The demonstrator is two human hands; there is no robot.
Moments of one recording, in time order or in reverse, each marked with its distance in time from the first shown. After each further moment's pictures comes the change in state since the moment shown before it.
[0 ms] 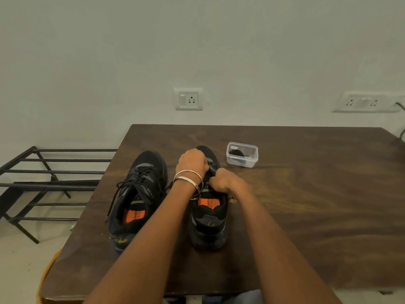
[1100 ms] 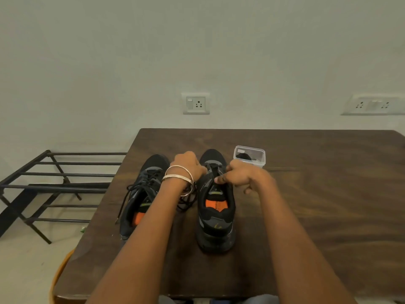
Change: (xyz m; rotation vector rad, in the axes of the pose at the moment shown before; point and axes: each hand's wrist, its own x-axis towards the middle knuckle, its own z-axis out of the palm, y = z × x) left_hand -0.014 -0.023 -0.036 -0.149 -0.129 -0.158; right_hand 0.000 0.006 -0.031 0.004 -0.024 -0.121
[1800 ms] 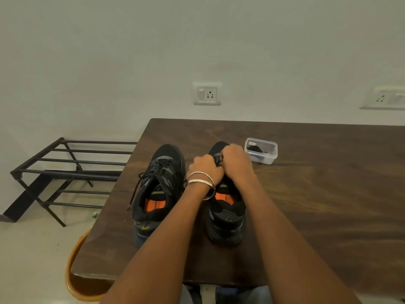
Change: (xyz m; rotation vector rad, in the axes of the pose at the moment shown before) left_hand -0.027 0.011 0.028 0.011 0.026 -0.047; right_hand 0.049 -0.015 0.046 -0.451 0.560 -0.232
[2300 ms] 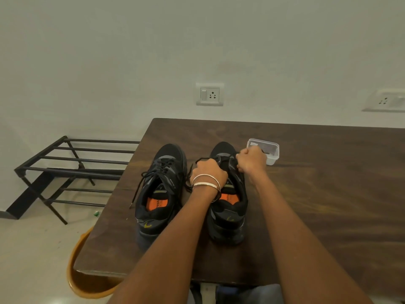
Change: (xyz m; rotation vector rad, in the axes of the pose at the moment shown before) left_hand -0.007 0.005 0.007 -0.037 -0.006 -0.118; right_hand -0.001 0.021 -0.007 0.743 0.065 0.526
